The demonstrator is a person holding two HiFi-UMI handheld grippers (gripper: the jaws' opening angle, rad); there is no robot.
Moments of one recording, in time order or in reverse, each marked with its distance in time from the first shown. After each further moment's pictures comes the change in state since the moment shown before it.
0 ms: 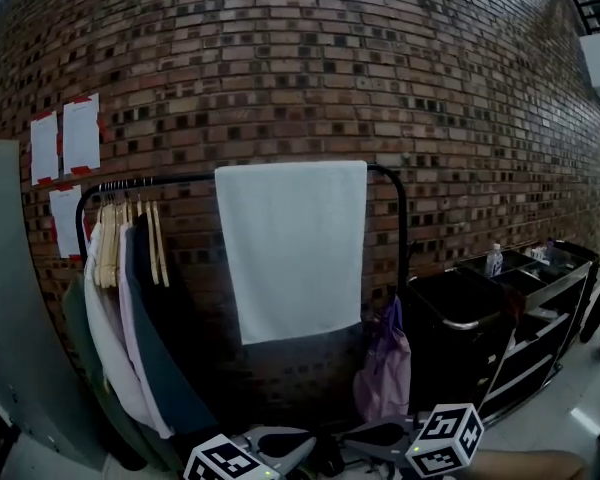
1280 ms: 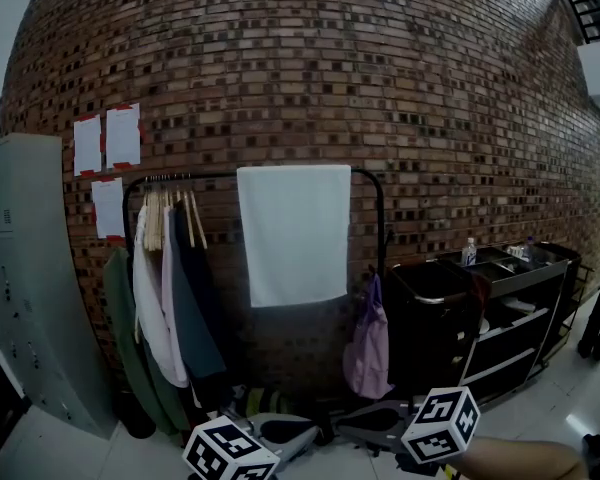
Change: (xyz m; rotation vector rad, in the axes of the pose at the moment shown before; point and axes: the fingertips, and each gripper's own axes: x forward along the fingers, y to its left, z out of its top) left arm -0.085 -0.241 -0.009 -0.005 0.016 0.008; right arm -0.124 0.209 -0.045 -0.058 0.008 0.063
